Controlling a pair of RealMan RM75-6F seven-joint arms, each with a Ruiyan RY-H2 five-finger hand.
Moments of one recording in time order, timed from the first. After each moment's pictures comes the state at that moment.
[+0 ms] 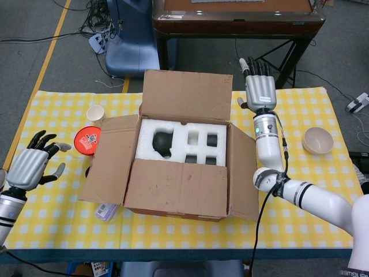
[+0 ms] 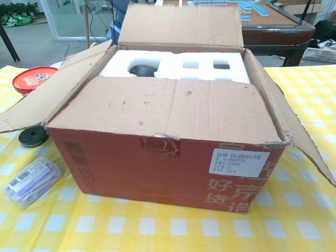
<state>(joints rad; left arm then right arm) -0.44 -0.93 -0.12 -1.69 1.43 1.21 -0.07 1.06 -1.37 0.41 -1.31 -0.51 1.03 -0.64</state>
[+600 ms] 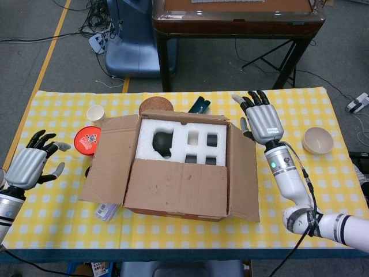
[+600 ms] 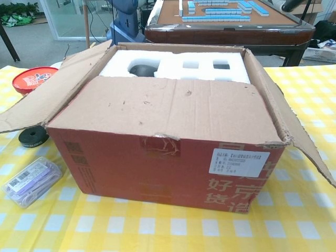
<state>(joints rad) -0.44 -0.93 -0.13 -1.67 1.43 1.20 -0.13 0.83 -1.14 0.28 -1.76 -0.87 1.09 -0.44</state>
